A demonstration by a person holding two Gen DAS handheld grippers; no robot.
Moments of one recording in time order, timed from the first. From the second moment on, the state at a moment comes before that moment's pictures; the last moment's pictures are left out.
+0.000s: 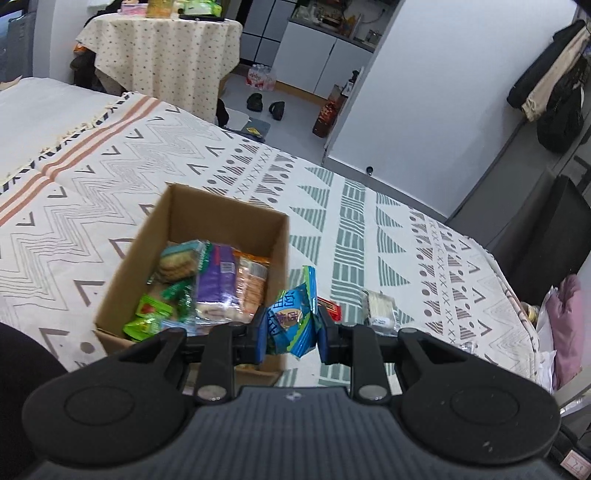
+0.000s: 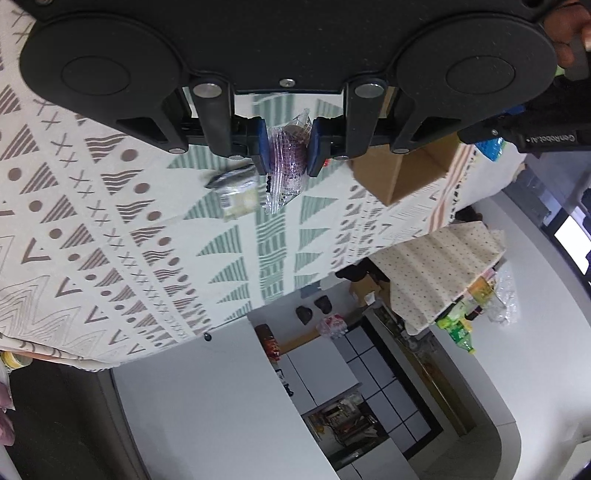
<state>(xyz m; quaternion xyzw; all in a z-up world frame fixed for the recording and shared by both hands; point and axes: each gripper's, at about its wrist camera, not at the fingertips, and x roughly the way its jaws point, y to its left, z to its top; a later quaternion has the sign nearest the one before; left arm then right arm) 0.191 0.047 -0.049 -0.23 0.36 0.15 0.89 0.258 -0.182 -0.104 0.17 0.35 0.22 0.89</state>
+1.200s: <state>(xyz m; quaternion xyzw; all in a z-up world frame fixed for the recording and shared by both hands) 0.190 0.150 -0.073 -0.29 0.38 0.21 0.85 0.282 -0.095 -0.167 0.13 0.47 0.19 0.85</state>
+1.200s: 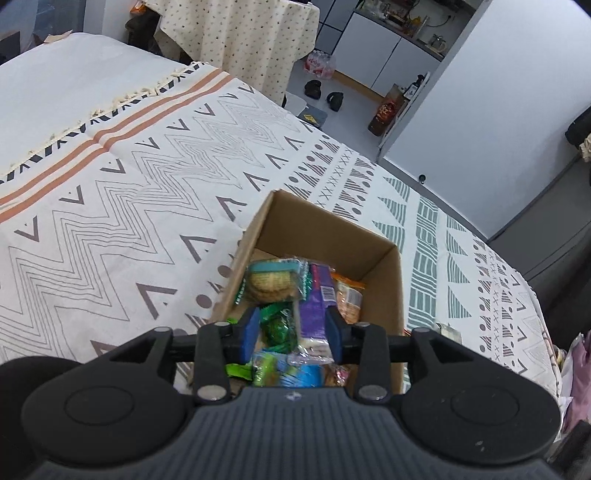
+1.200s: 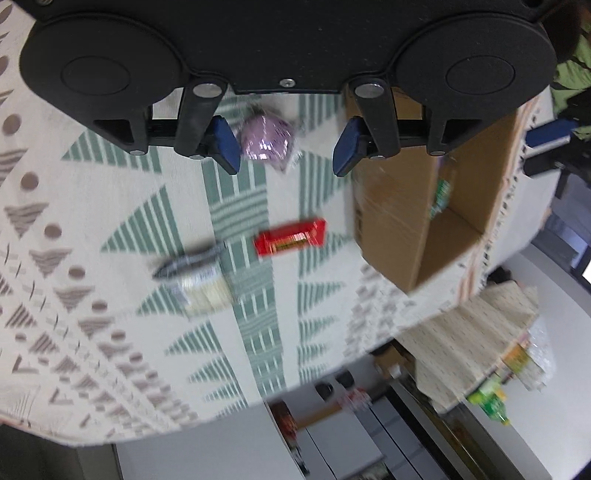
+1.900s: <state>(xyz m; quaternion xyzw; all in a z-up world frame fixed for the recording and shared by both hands) 0.189 0.193 -0.084 -0.31 0.39 0.24 0.84 0.298 -0.069 -0.172 0.09 0.51 0.15 0.84</state>
